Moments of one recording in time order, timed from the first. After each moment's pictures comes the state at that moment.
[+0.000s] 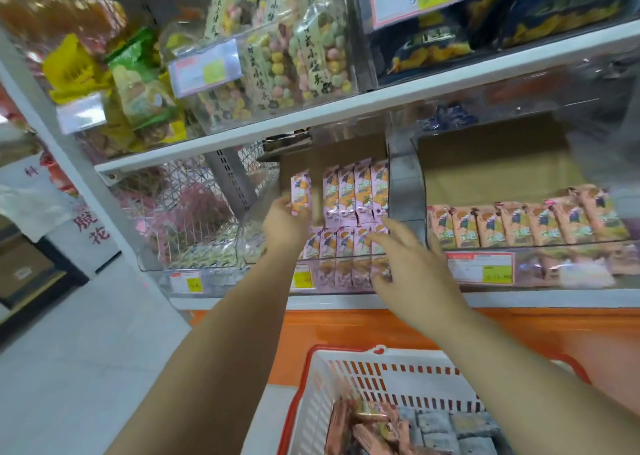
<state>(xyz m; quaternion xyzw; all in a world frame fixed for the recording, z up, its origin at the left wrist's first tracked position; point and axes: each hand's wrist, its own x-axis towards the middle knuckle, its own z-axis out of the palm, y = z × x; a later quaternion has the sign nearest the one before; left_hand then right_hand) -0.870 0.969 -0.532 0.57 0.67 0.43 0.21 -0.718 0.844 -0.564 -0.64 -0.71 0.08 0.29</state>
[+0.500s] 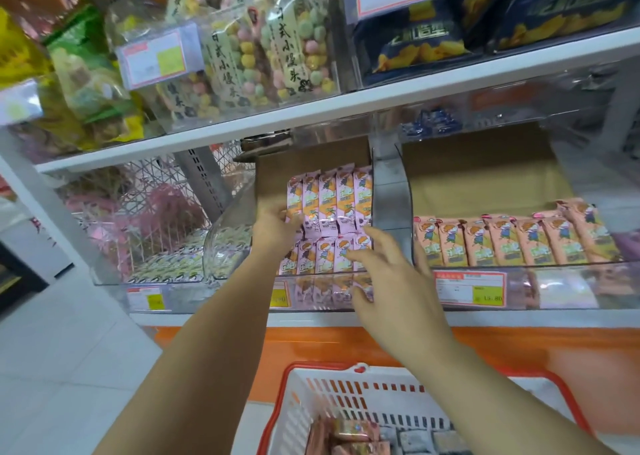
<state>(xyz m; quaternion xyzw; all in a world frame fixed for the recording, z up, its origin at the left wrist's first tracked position) -0.862 1.010 -0.552 0.62 0.67 0.35 0.20 -0.719 0.852 -0.569 -0.64 -0.69 0.06 0.32</state>
